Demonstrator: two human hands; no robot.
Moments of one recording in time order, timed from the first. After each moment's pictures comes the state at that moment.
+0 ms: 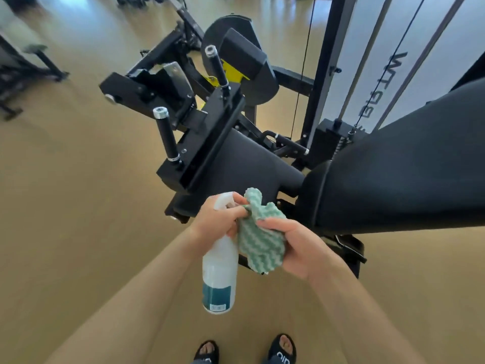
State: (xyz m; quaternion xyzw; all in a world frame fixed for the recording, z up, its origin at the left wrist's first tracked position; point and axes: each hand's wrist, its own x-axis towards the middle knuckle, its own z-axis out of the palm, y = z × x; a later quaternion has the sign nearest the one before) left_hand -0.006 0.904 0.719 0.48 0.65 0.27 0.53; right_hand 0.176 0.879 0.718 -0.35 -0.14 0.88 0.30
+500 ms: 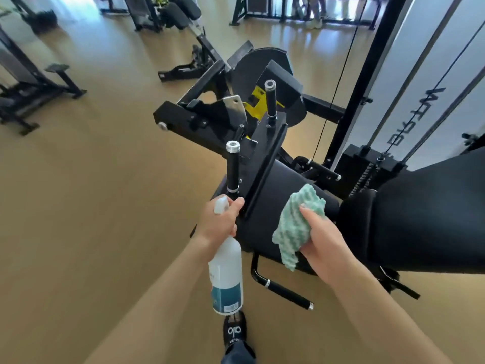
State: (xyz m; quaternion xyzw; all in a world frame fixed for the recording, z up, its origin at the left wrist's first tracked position) left_hand -0.168 0.957 0.730 0.42 0.69 0.36 0.47; right_hand 0.041 0.941 0.730 -0.52 -0.19 0.70 0.45
